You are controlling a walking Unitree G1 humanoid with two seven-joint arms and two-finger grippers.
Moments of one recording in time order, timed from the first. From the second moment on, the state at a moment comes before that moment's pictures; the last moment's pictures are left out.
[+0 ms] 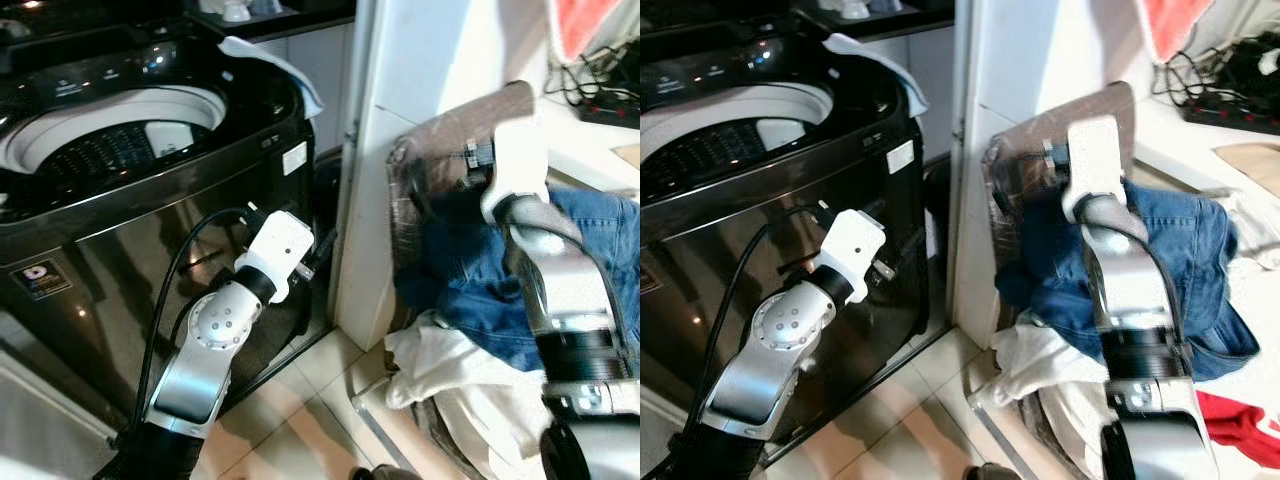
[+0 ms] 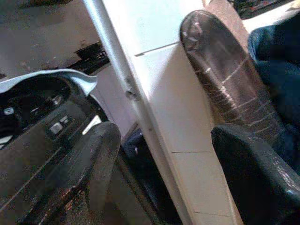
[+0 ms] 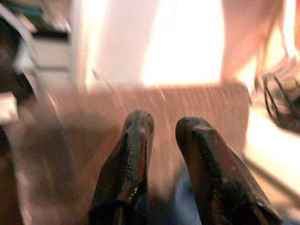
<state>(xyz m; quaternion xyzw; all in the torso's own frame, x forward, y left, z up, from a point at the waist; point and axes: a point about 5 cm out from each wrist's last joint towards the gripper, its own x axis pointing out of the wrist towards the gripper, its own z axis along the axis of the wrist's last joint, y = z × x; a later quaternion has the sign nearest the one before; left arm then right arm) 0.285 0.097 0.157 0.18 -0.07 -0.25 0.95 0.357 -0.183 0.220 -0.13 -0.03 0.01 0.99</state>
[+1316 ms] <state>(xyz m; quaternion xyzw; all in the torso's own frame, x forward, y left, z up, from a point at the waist) 0.299 0.097 0.162 0.15 -0.09 -0.19 0.97 0.313 -0.245 0.184 -0.30 -0.07 -0.20 0.93</state>
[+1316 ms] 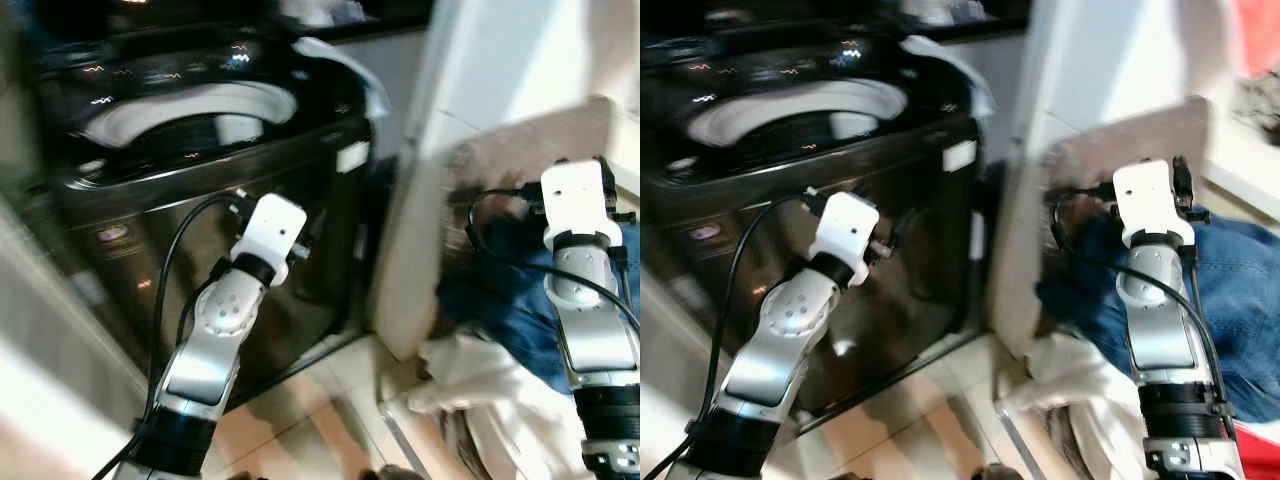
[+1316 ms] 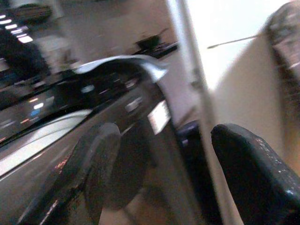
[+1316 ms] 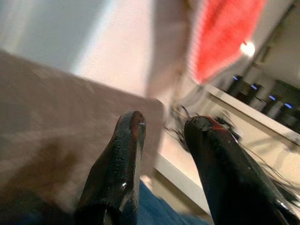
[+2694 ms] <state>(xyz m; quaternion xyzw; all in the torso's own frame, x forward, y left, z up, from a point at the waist) 0.298 0.097 0.161 0.15 -0.08 -0.20 0.96 0.297 -0.329 0.259 -0.22 0.19 0.12 0.95</state>
